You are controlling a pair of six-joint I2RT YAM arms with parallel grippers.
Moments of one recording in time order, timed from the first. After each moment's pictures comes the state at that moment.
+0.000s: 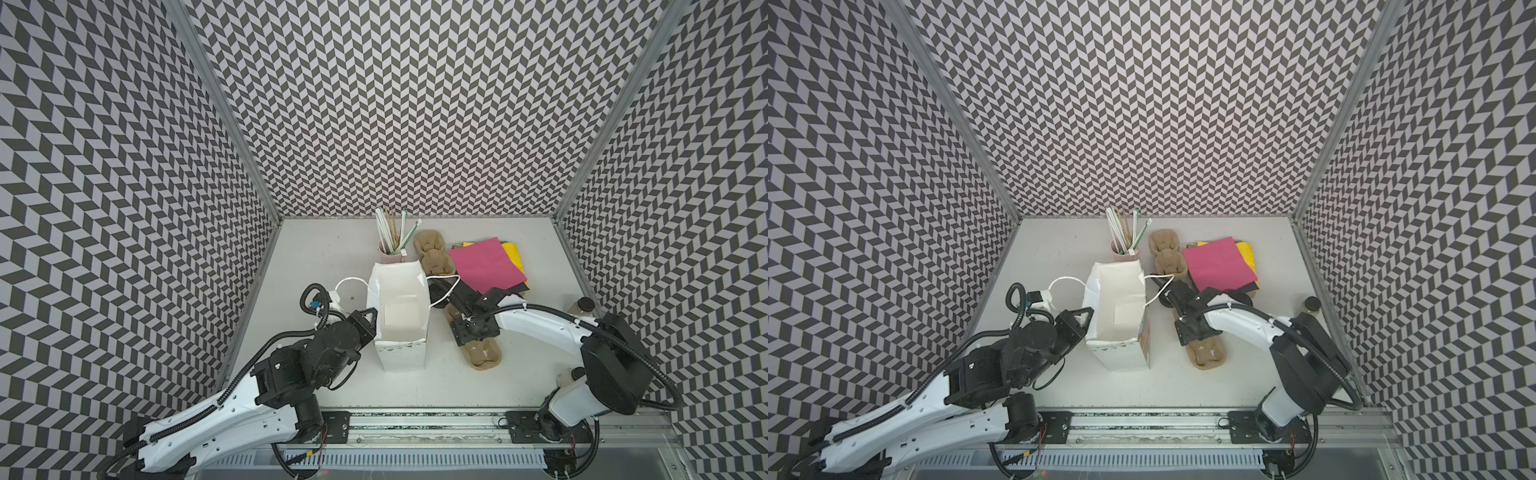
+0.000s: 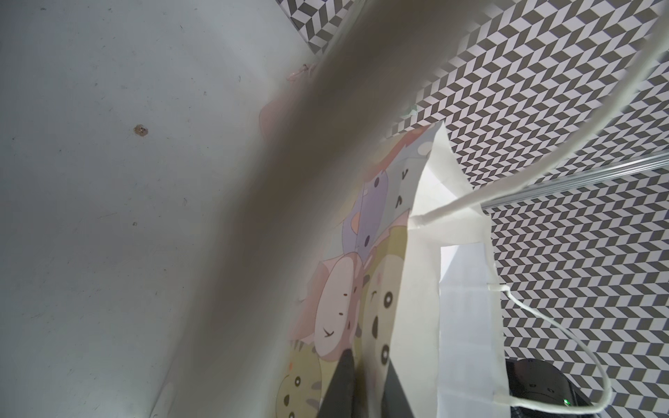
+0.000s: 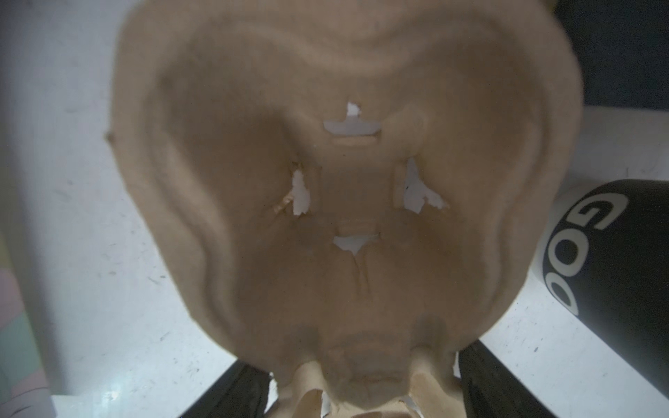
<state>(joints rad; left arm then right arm) -1.11 0.66 0.77 -0.59 -0.58 -1.38 0.72 1.55 0.98 -0.84 0.17 0.46</state>
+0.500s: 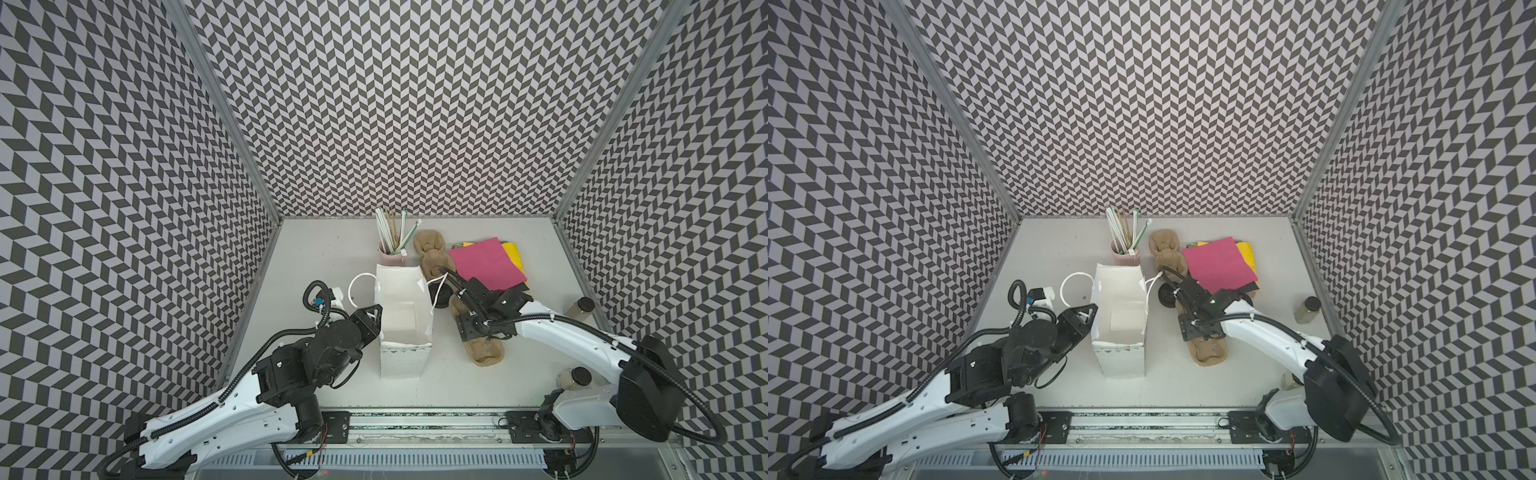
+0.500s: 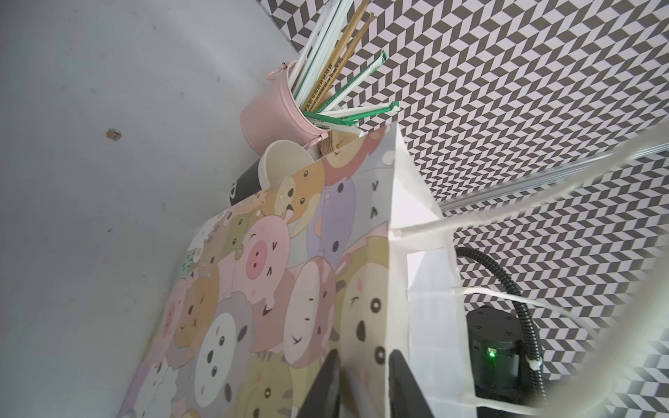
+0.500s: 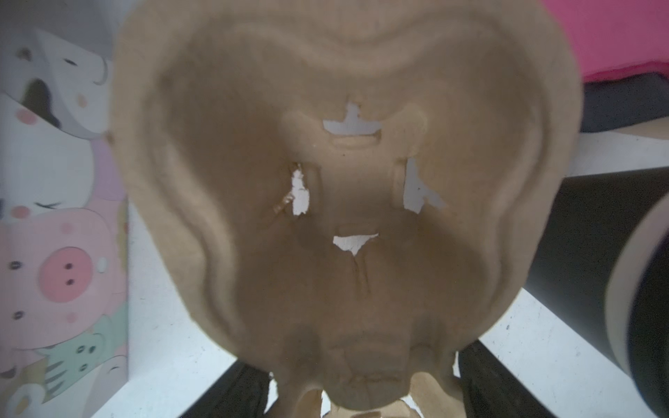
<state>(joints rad) -1.12 0.68 0.80 -0.55 -0.58 -1.34 0.72 1.37 0.96 -0.87 0.20 0.50</state>
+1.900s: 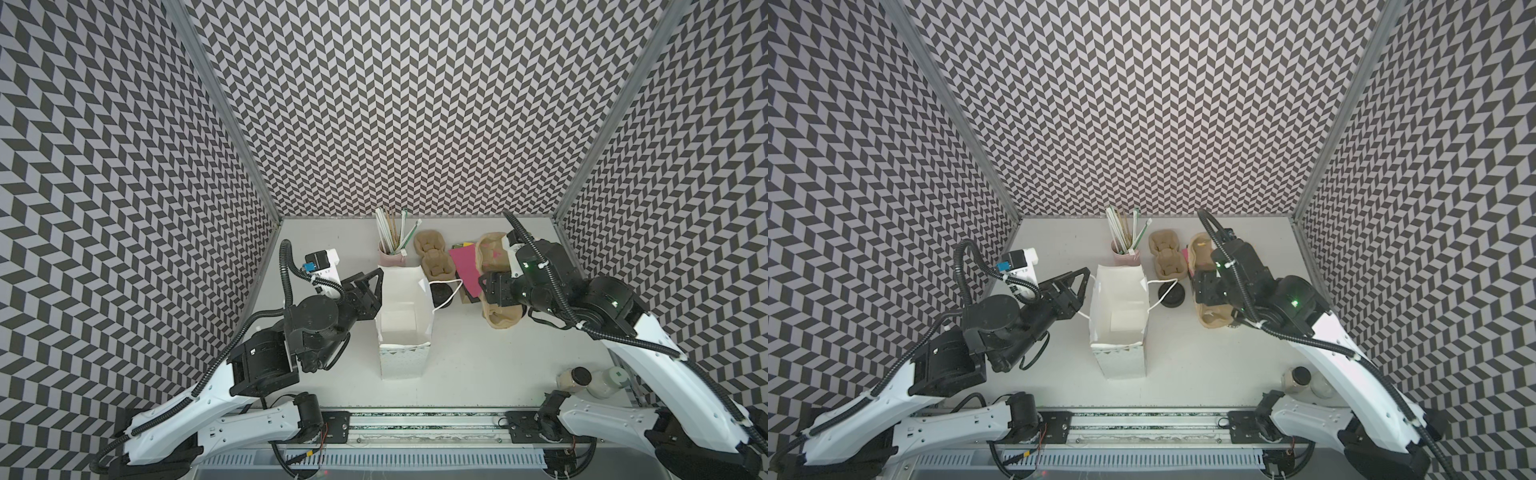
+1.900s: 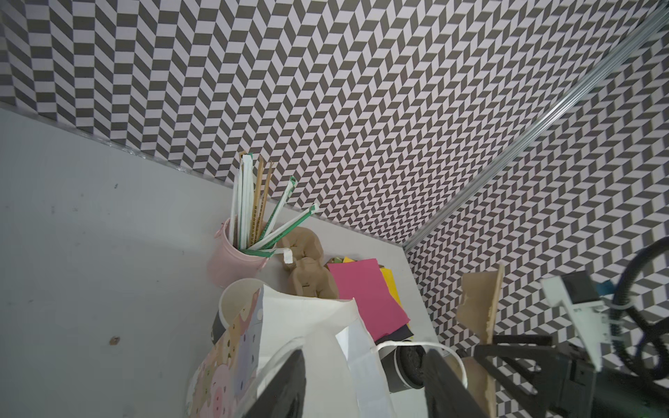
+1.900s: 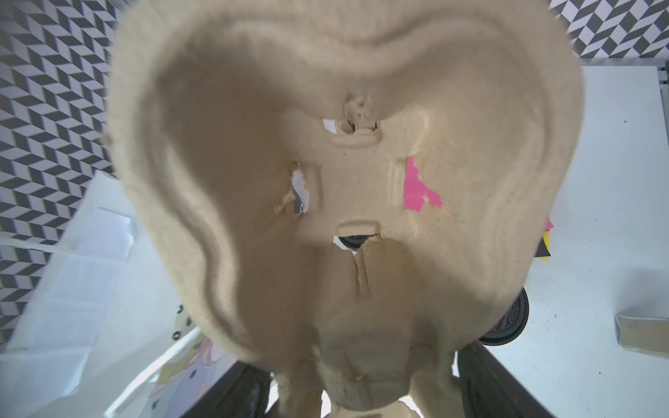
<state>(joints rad) -1.14 0.80 1.15 -0.57 -0.70 -0.77 0.72 1.12 1.51 -1.14 0.25 0.49</state>
